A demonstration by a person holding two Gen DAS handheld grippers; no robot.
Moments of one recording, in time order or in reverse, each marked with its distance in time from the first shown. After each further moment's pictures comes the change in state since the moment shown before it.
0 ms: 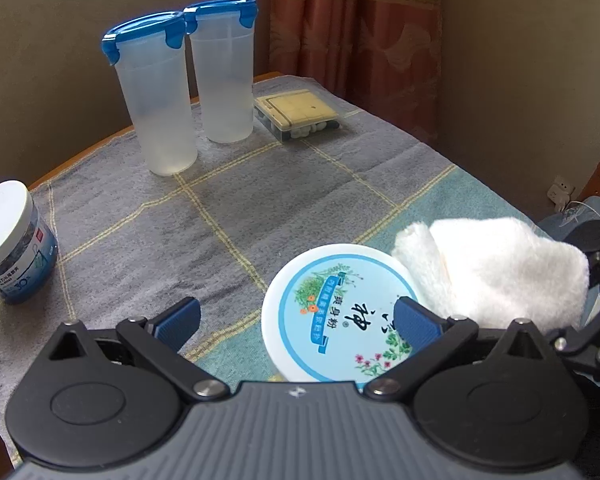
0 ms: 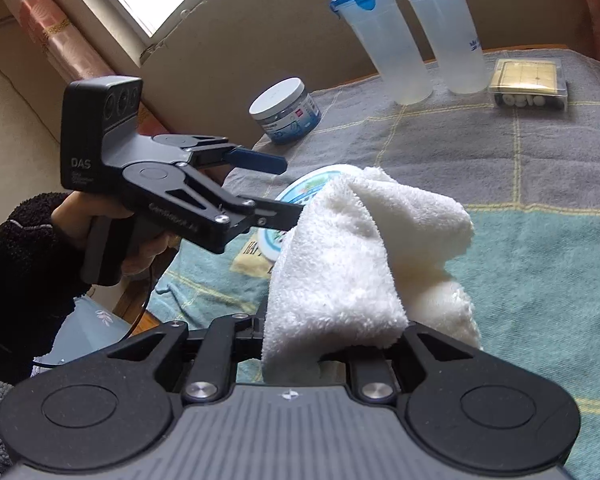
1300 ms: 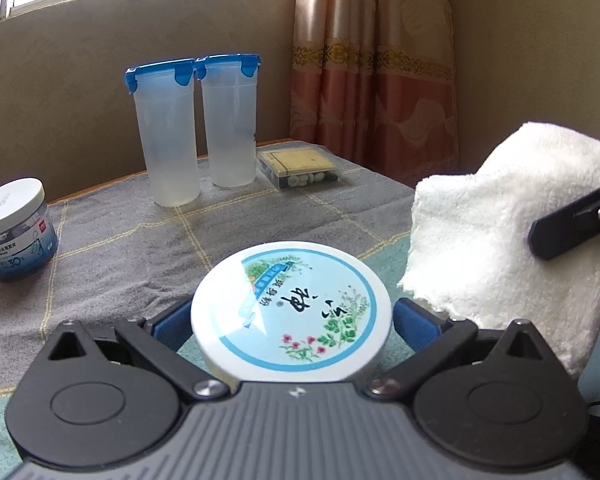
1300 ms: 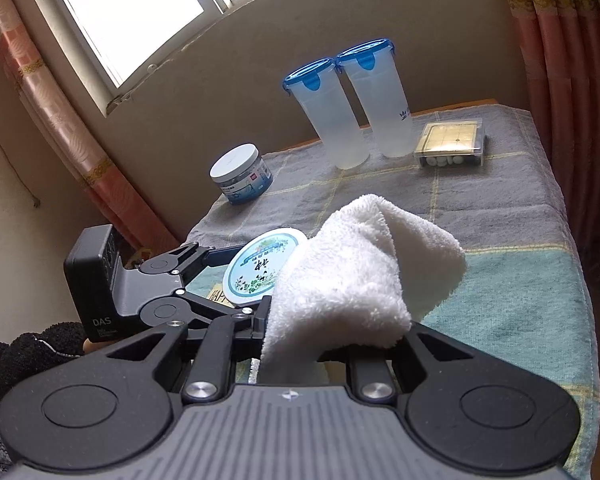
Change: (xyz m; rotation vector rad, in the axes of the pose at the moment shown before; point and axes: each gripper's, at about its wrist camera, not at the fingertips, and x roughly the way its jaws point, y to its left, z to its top) left arm 0.012 -0.050 -0.052 -0.057 -0.320 0.111; right arm -0.065 0.000 -0.004 0.025 -0.172 -0.158
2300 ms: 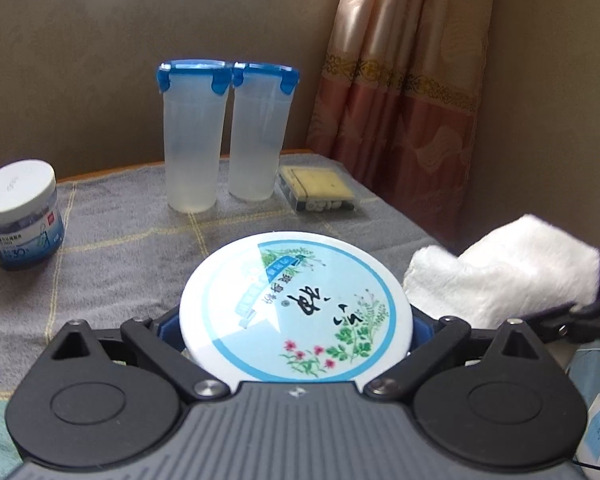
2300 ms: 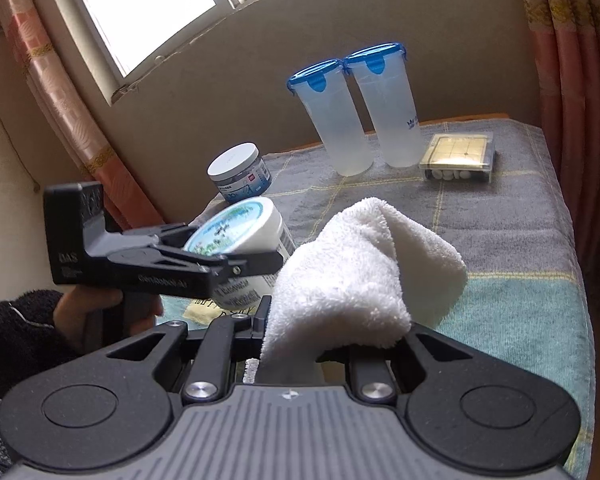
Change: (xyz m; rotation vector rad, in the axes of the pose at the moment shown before) left arm -0.012 0.035 0.043 -0.175 0.019 -0.049; right arm 0.015 -0.006 0.008 -0.083 -0.002 -0.003
